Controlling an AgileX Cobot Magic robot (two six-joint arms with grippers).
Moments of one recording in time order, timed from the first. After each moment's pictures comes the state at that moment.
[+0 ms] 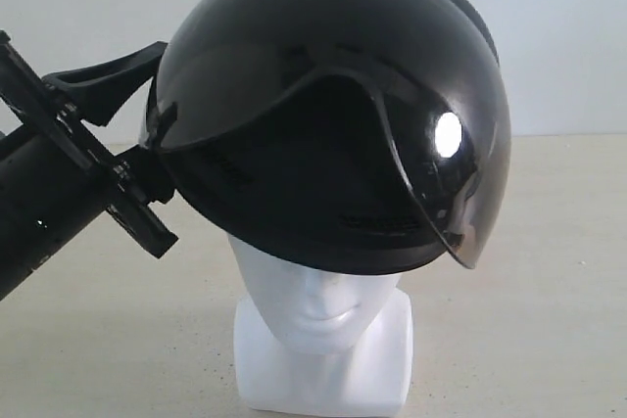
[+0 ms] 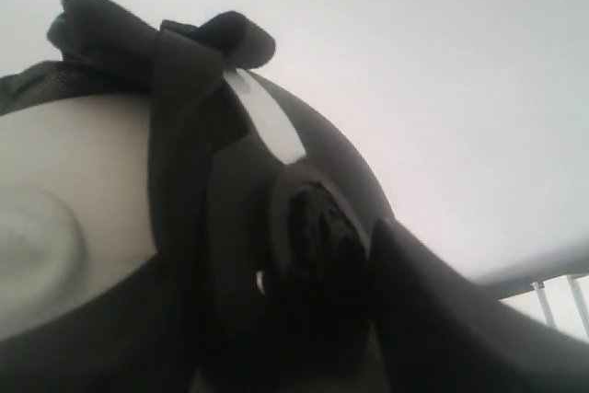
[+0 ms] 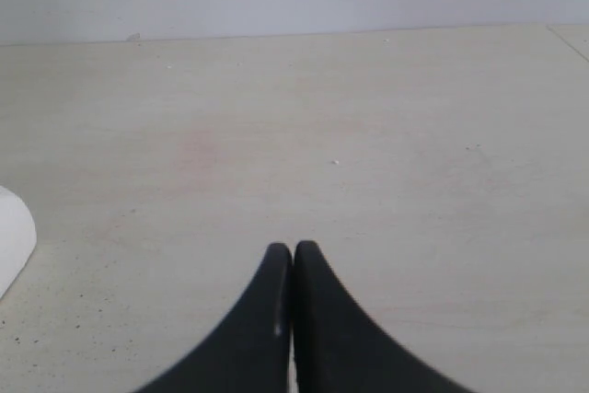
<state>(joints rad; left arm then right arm) -0.37 1.43 -0.39 0.18 -1.23 -1.85 0.00 0.00 0.00 0.05 0.37 -0.02</state>
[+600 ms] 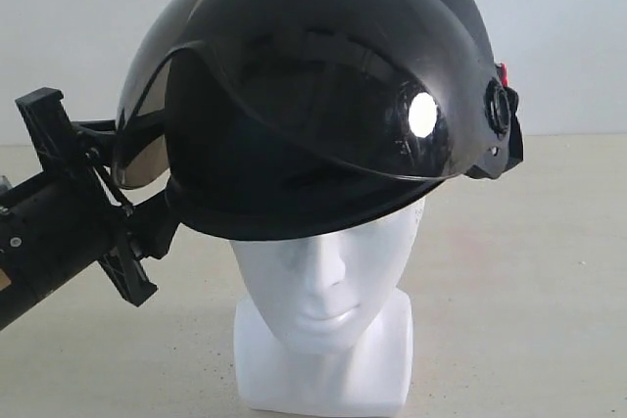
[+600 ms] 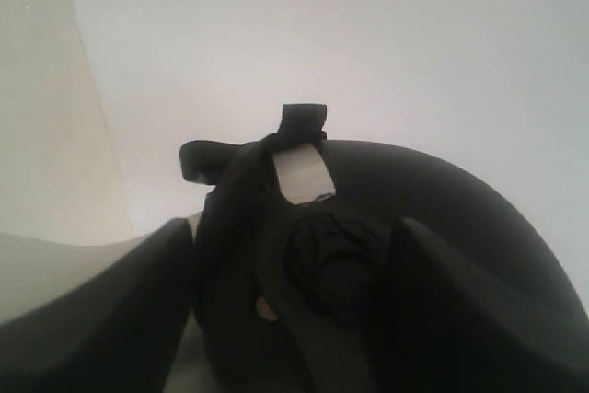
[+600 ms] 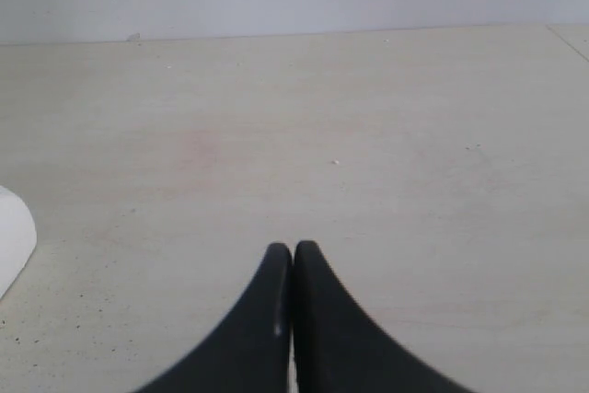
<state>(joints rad) -0.36 1.45 -0.37 0.13 -1.05 -1.80 0.00 0.00 0.00 0.05 0.37 -0.02</state>
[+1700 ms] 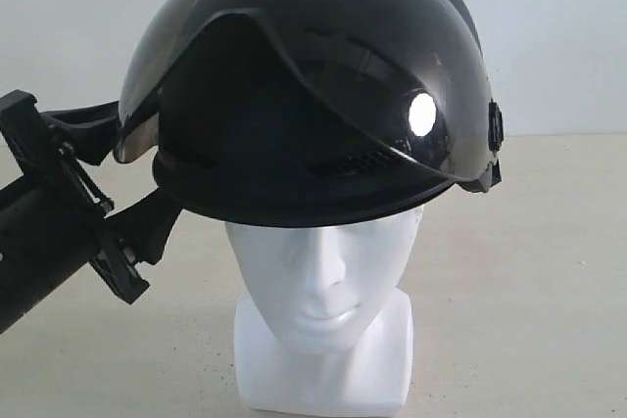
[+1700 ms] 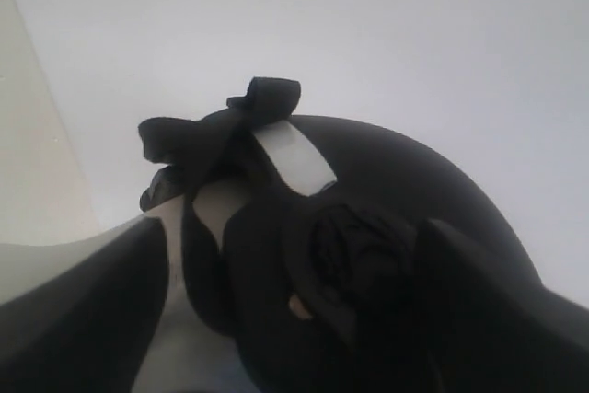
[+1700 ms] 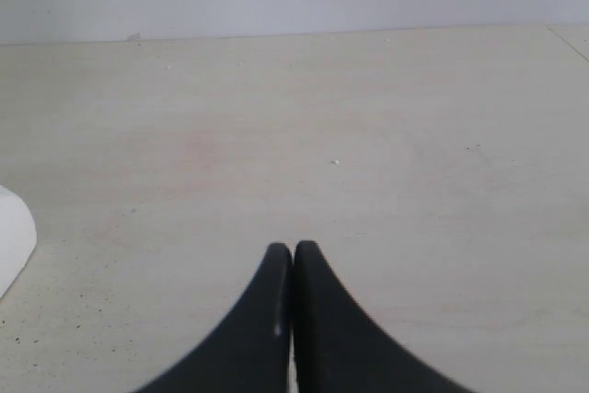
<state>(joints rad) -0.36 1.46 -0.32 0.12 -1.20 -1.74 0.00 0.00 0.00 0.05 0.37 -0.02</state>
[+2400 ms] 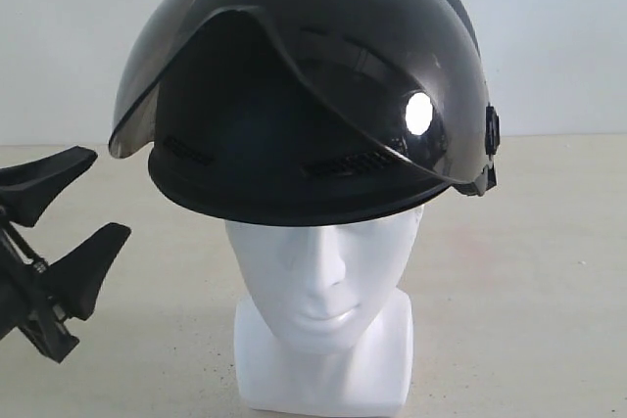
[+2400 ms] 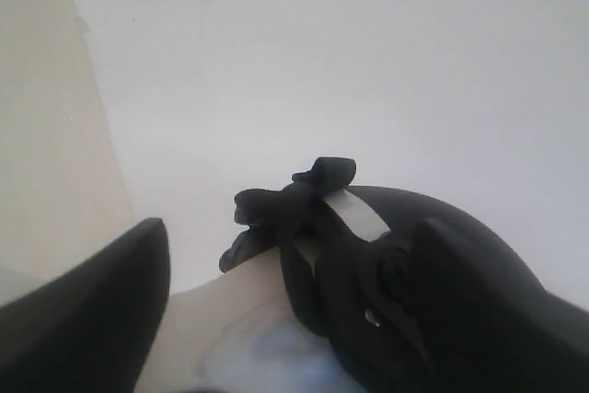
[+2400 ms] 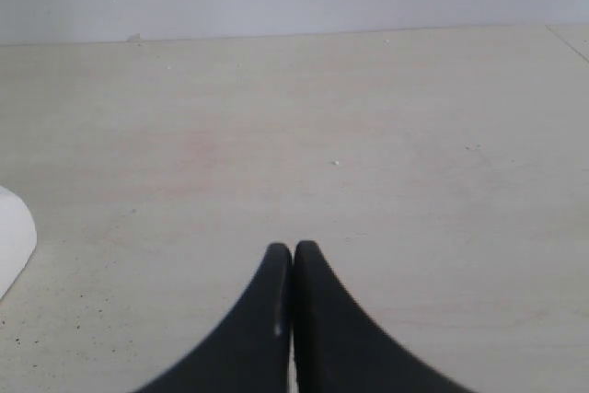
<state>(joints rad) -0.36 1.36 -0.13 -0.05 -1.21 -1.61 0.00 0.00 0.00 0.05 0.37 -0.02</state>
